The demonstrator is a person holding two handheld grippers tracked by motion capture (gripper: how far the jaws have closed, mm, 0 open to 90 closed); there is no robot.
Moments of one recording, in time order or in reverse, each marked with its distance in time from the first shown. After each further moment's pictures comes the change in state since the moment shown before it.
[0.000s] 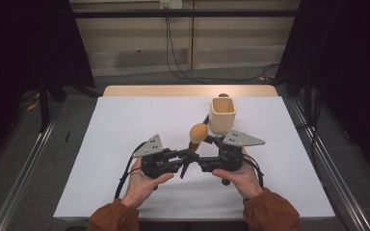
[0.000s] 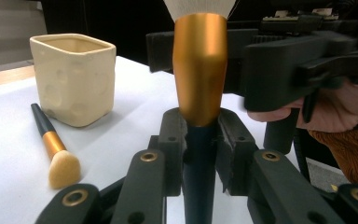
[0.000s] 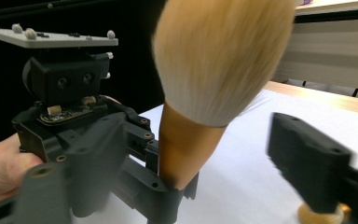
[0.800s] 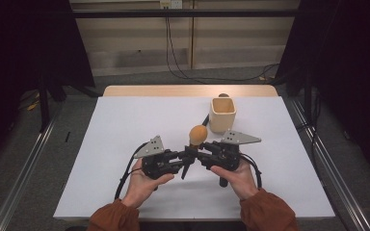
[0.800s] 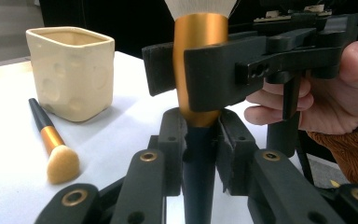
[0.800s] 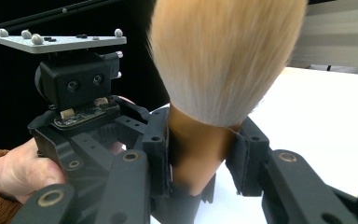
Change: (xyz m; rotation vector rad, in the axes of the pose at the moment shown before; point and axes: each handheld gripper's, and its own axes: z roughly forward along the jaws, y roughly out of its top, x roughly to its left) left arm 0.001 -0.004 0.003 0.010 -0.004 0.002; right arm -0.005 -0.006 0.006 0.022 0.067 0.076
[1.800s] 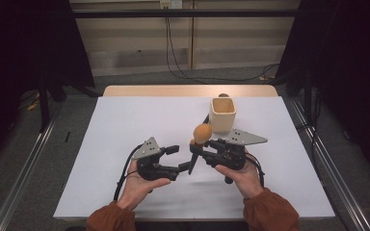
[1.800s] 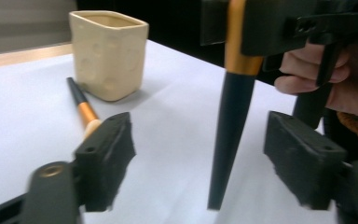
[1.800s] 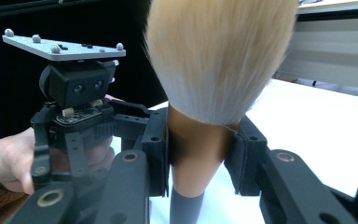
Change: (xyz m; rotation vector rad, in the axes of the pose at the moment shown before) left arm 0.003 -0.007 -0.012 0.035 0.122 -0.032; right arm -0.003 0.007 -0.013 -0.011 -0.032 -0.091
